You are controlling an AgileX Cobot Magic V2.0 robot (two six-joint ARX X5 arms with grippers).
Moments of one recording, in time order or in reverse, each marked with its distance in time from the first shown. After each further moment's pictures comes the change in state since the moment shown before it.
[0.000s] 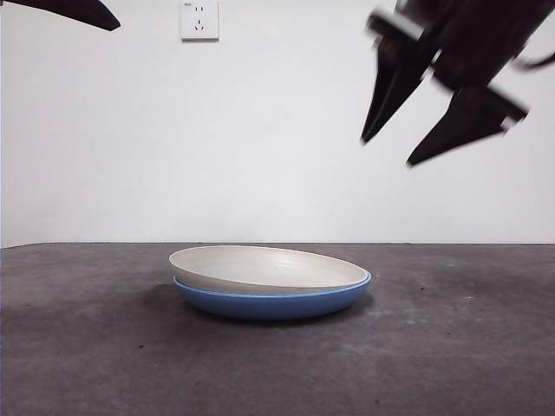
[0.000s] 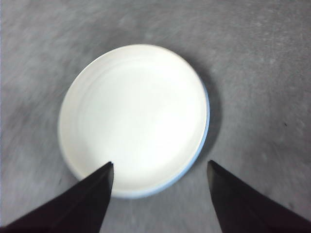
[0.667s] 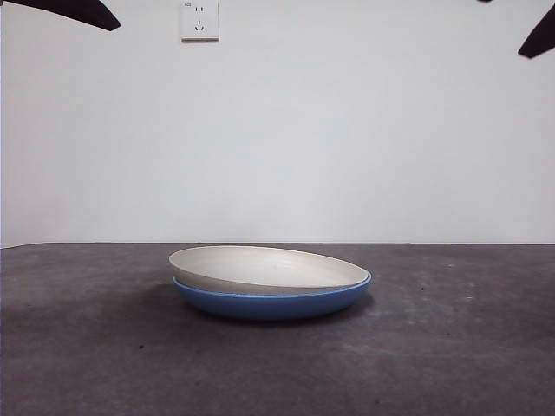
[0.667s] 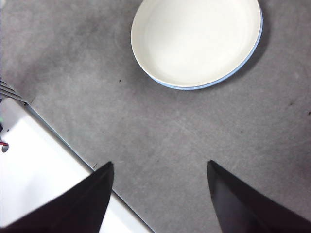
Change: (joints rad) left arm 0.000 0.000 0.000 0.000 0.000 0.000; right arm 0.021 -0.414 0.000 -0.506 -0.130 -0.178
